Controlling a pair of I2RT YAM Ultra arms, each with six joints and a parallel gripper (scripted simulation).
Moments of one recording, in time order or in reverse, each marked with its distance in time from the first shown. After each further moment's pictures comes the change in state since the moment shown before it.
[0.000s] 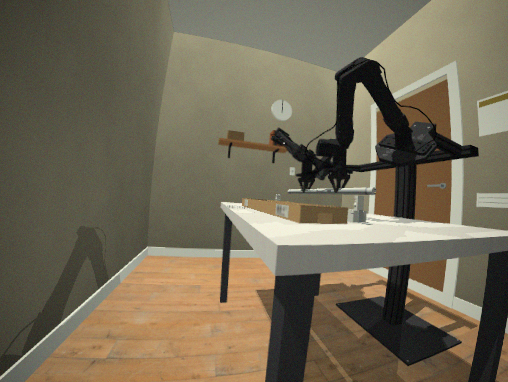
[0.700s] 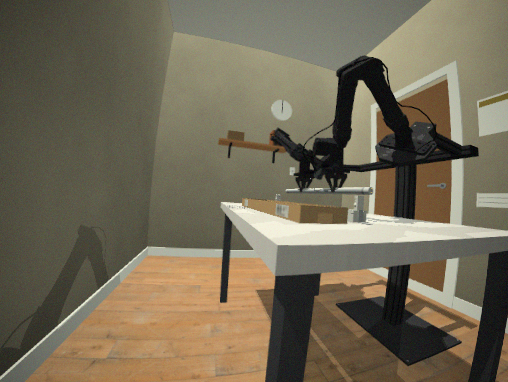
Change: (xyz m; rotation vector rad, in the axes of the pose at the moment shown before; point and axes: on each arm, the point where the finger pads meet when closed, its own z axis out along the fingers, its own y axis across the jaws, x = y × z) left arm 0.003 0.021 0.000 0.000 0.004 0.007; right arm -0.003 -0.019 -0.001 0.003 0.001 0.005
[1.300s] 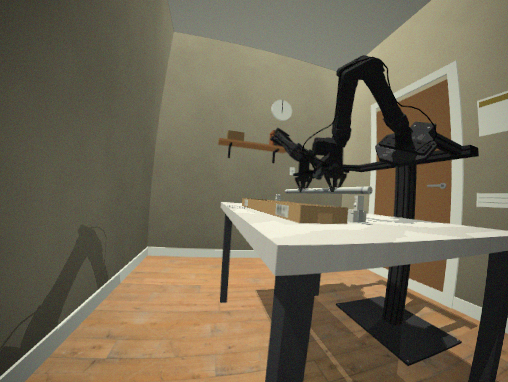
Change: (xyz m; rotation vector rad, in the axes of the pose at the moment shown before) left arm -0.001 0.003 -0.001 0.001 -0.004 0.007; right arm 0.001 -0.002 0.000 -0.004 0.002 -0.001
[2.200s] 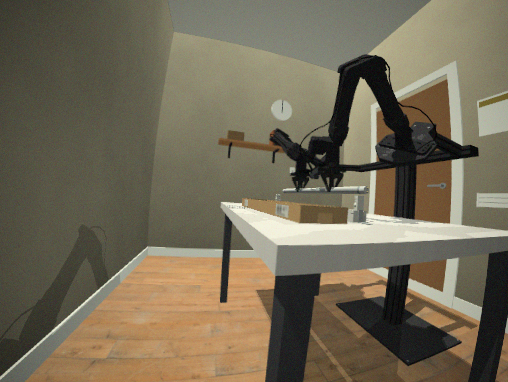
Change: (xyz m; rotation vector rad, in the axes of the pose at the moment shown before) left arm 0.004 0.023 0.001 0.000 0.003 0.003; right arm -0.004 -0.021 0.000 0.001 -0.004 0.010
